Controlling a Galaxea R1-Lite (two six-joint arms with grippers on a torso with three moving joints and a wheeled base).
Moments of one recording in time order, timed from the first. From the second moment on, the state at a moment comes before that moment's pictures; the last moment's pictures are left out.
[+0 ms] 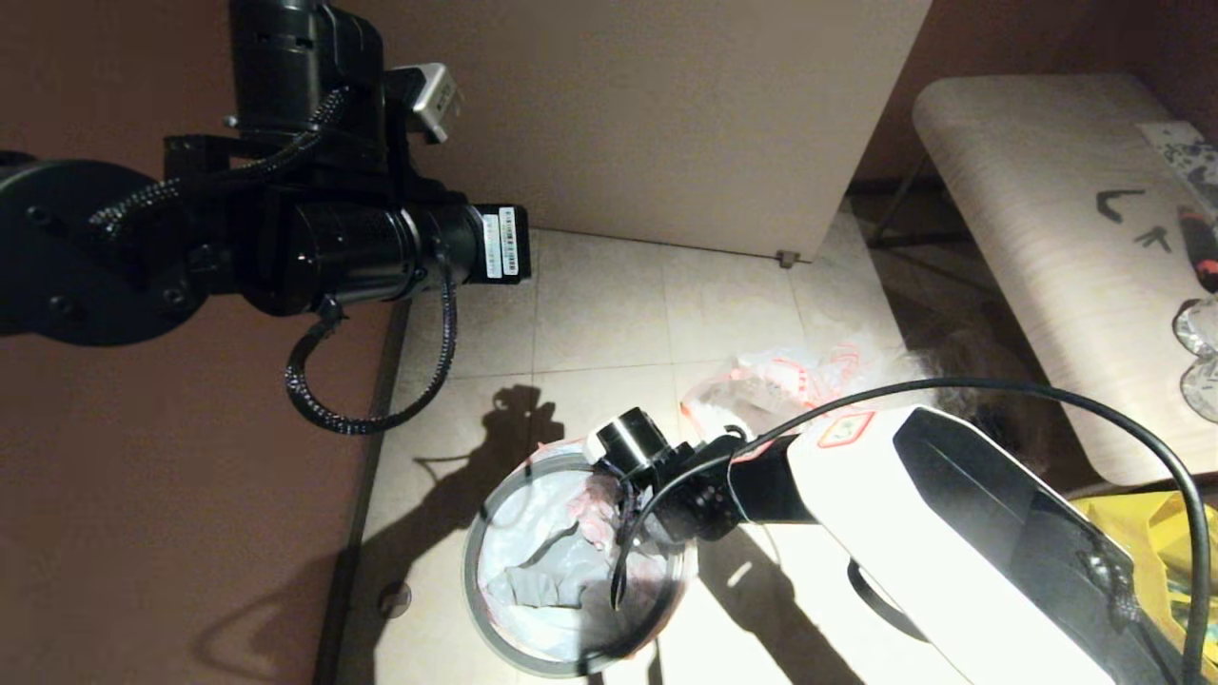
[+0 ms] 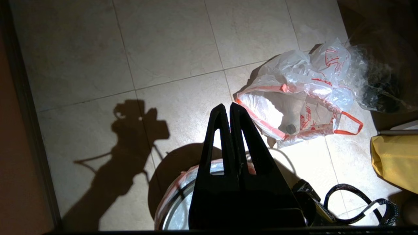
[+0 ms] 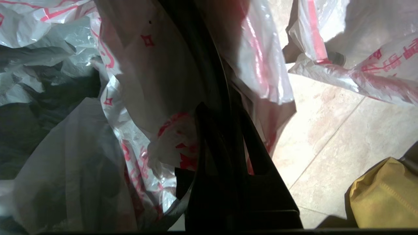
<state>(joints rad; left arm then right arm) -0.56 1.66 -1.44 0.02 0.29 -0.07 0.78 2.56 -1.93 0.24 -0.51 0.07</state>
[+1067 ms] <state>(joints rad) -0.56 1.66 -1.43 0.02 0.29 -0.07 0.77 2.54 -1.93 0.24 -0.54 0.08</state>
